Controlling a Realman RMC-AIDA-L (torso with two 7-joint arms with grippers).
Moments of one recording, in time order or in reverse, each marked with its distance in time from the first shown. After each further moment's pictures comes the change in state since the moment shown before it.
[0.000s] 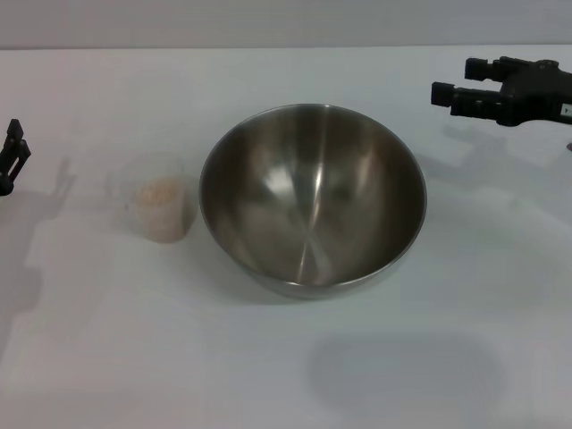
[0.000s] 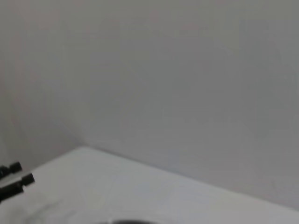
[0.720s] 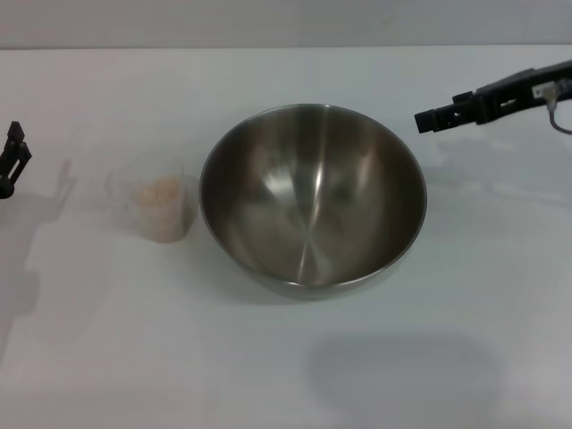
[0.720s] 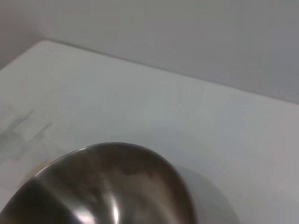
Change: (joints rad) left arm 0.013 0.000 0.012 -0.008 0.000 0.007 -0.027; right arm 0.260 -0.020 -0.002 -0.149 -0.550 -0.207 0.569
